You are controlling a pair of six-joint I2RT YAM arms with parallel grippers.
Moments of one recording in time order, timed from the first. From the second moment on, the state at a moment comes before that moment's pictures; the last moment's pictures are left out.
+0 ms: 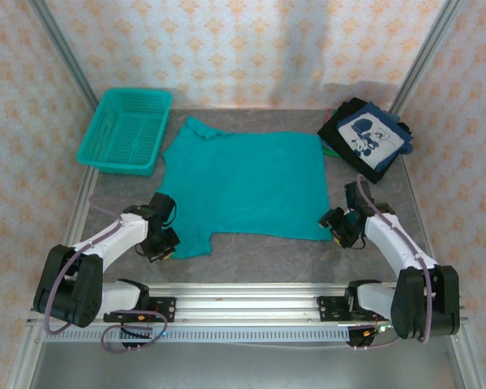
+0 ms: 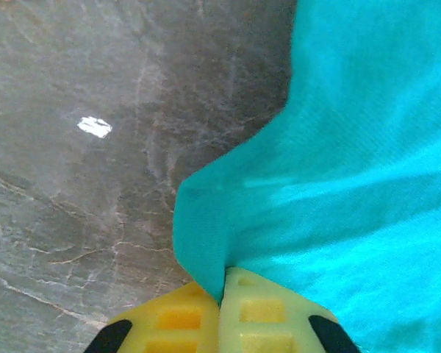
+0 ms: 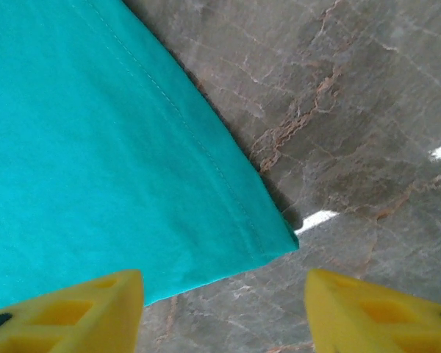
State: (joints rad) left arm -0.22 1.28 0.59 -0.85 0.05 -0.85; right arm 0.06 1.17 0.63 -0.75 -0.24 0.84
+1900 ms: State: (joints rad) left arm -0.18 1.18 1.08 -1.10 0.08 -0.76; right arm 0.05 1.18 0.86 -0.94 -0.14 0.86
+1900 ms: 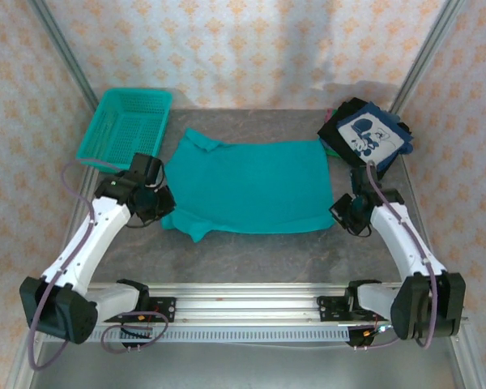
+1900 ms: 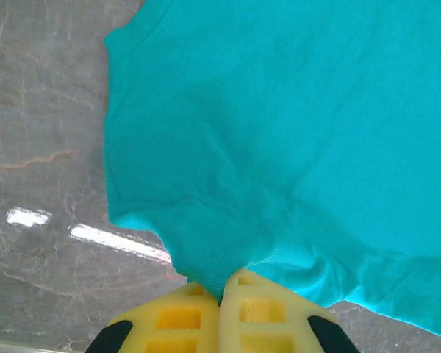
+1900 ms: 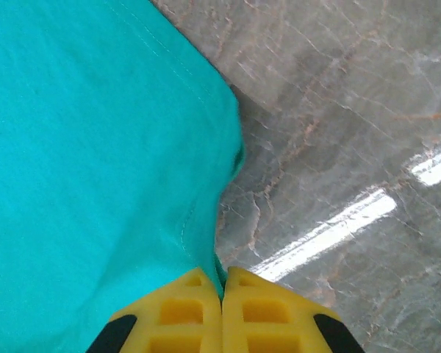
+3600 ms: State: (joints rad) left arm -0.07 1.85 1.58 -0.93 0.10 -0.57; right arm -0.04 1.92 1.42 -0.75 -0.20 0.72
